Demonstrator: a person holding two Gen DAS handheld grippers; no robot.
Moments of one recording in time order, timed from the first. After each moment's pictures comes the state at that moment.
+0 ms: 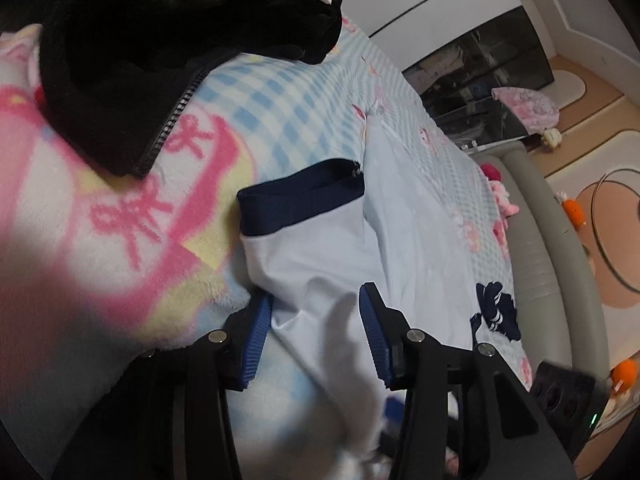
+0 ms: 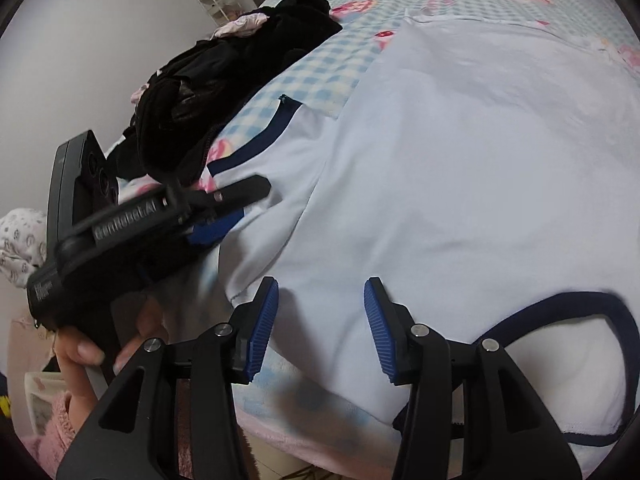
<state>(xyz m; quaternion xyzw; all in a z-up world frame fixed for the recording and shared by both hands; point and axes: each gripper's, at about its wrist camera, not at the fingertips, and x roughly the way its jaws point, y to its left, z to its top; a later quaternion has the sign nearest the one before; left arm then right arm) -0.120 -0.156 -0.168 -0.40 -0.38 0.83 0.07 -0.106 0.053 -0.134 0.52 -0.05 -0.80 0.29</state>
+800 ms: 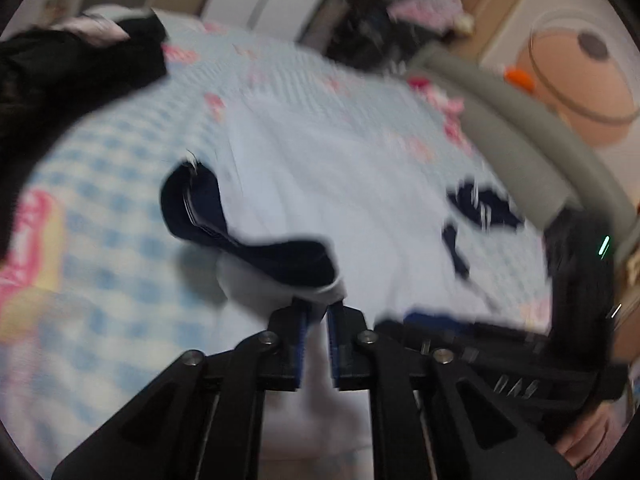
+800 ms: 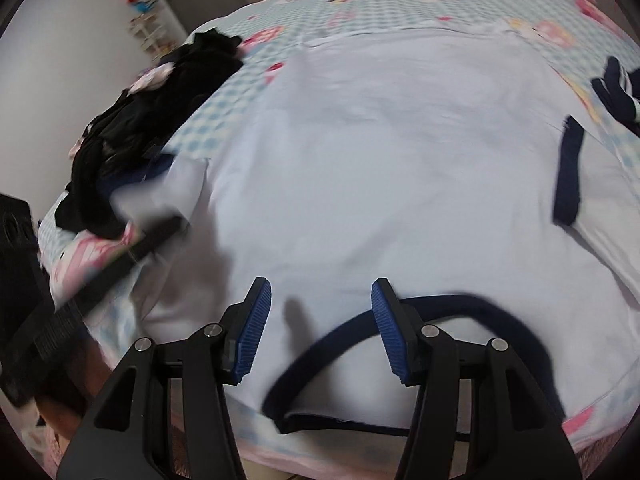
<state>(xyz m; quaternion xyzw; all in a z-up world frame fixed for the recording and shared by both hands) -0.116 -0.039 -0.139 -0.42 -0.16 0.87 0.20 -0.127 0.130 -0.117 0.51 -0.08 -0.85 0.15</state>
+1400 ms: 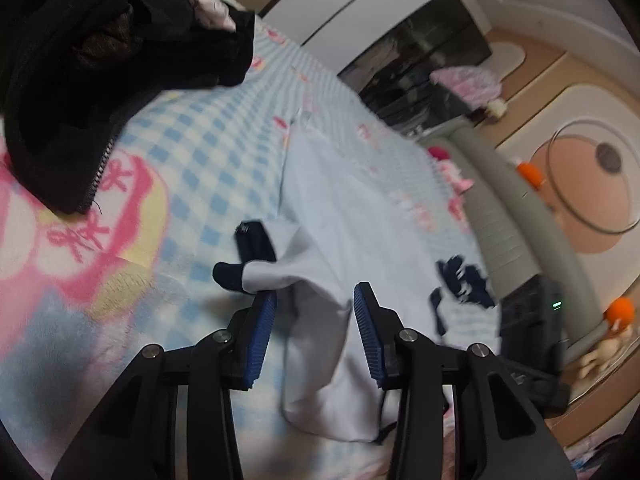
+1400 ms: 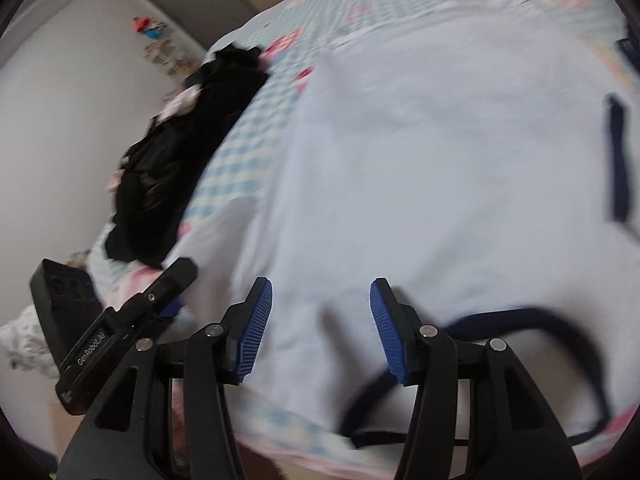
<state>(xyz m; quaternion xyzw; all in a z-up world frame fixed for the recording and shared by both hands) -0.084 -0.143 -0.129 -0.33 -0.35 0.87 0.14 -0.139 0.105 -0.110 0.51 -0.16 -0.81 0.23</state>
